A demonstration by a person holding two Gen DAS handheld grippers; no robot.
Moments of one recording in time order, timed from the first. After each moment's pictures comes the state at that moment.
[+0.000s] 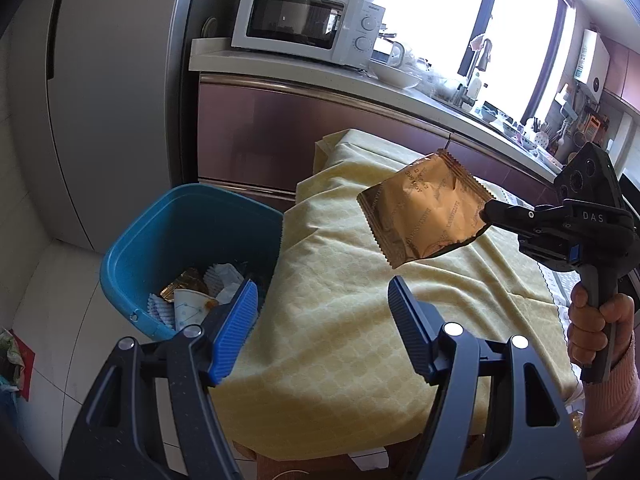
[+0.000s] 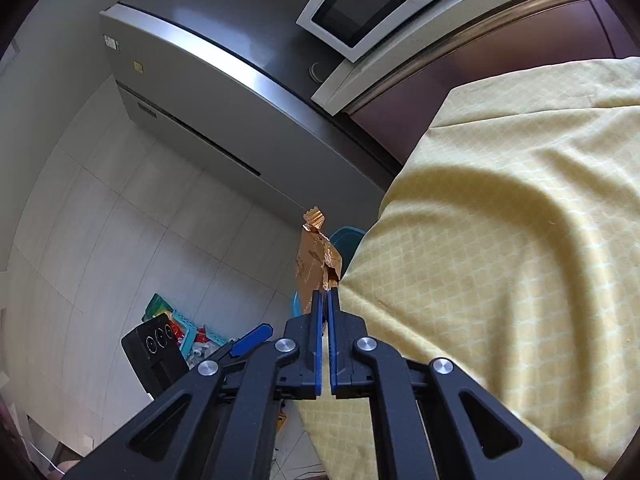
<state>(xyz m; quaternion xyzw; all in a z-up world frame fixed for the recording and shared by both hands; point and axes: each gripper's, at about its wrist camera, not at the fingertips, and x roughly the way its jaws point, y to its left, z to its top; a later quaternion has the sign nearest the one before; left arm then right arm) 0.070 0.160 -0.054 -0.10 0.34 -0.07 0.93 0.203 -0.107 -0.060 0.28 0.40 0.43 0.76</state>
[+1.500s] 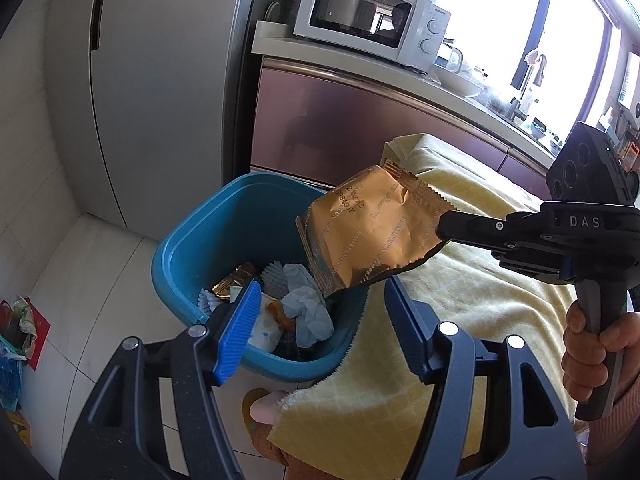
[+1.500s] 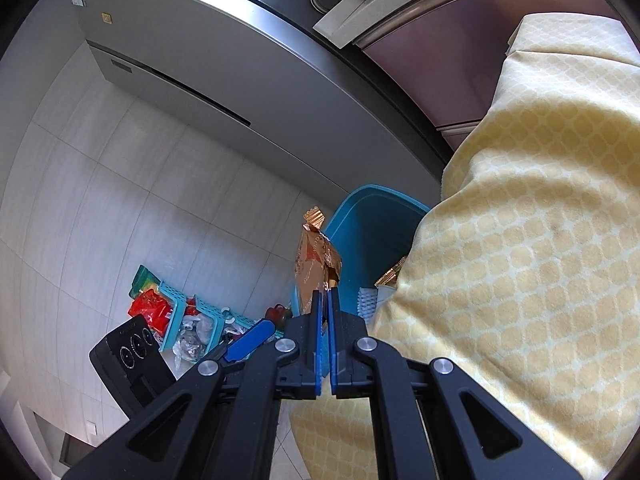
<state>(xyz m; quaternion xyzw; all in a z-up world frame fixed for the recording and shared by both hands) 0.094 0.218 -0.080 -0.13 0.36 0.01 0.92 0.230 0.011 -0.081 0.24 0.48 0.44 0.72</state>
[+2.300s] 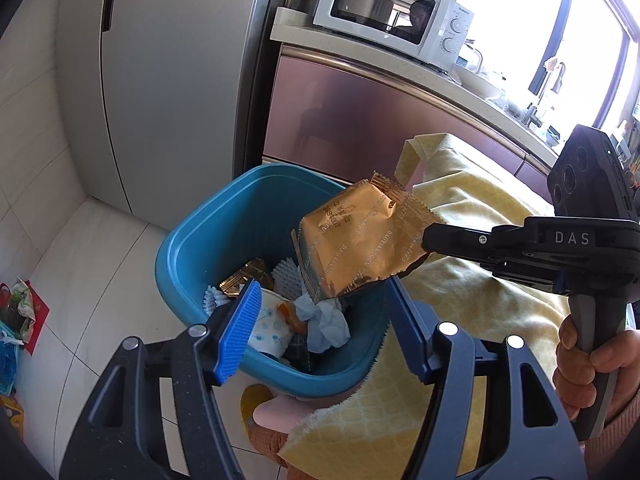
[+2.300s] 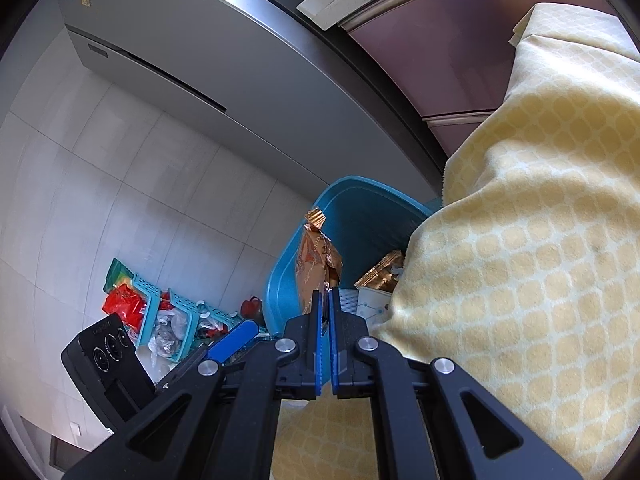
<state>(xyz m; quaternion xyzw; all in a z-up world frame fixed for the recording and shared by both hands) 0.114 0.235 -0.097 -0.15 0.37 0.04 0.91 0.238 0.053 -0.097 0.21 0.50 0.40 0.74</state>
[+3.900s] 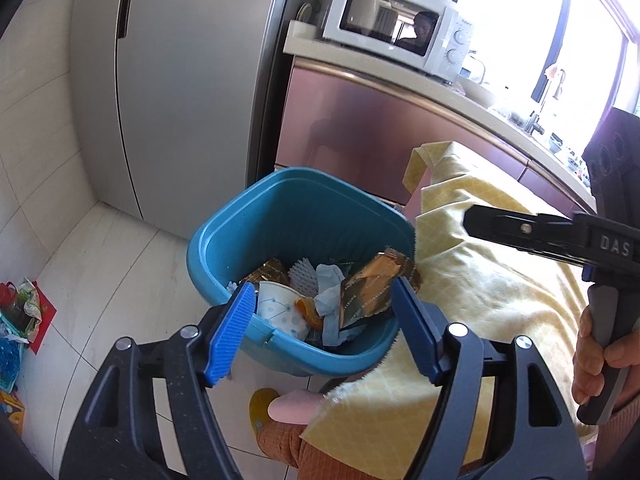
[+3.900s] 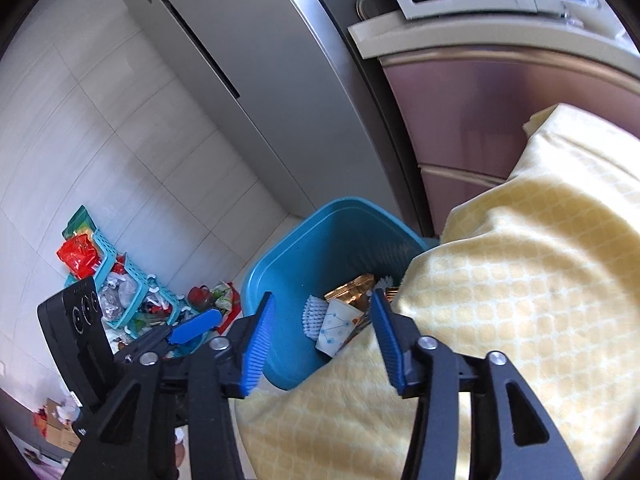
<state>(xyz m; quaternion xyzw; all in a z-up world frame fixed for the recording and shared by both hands) 0.078 0.241 -0.091 -0.14 0.35 0.05 0.93 0.198 0.057 -0.063 0.07 0.42 0.40 0.81</state>
